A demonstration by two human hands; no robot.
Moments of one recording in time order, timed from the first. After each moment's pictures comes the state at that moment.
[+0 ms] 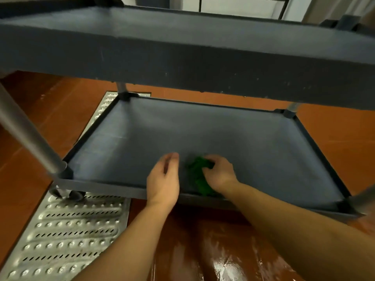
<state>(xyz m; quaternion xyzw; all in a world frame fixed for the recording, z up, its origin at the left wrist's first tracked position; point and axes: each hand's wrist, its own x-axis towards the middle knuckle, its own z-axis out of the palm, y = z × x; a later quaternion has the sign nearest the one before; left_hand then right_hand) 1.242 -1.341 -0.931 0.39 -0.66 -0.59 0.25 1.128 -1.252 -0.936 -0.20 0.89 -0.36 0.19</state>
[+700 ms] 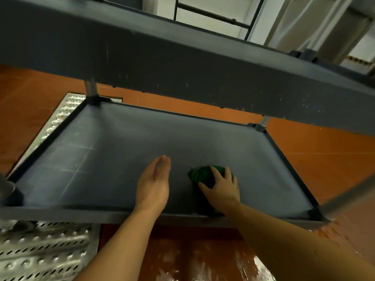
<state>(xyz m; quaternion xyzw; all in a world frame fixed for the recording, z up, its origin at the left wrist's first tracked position) 1.200 -1.385 -0.959 0.31 -0.62 -0.69 0.20 1.085 -1.232 -0.992 -0.12 0.98 -0.15 0.11</state>
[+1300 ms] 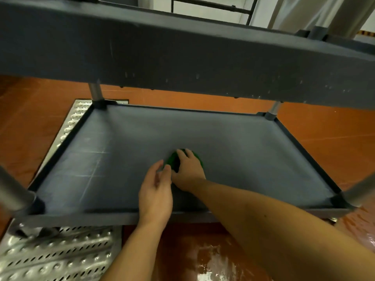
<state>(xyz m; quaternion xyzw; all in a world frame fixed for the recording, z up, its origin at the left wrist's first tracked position) 1.227 -1.394 -0.969 0.32 -0.60 -0.69 0.25 1.099 -1.356 -1.000 -0.26 0.93 -0.24 0.12</state>
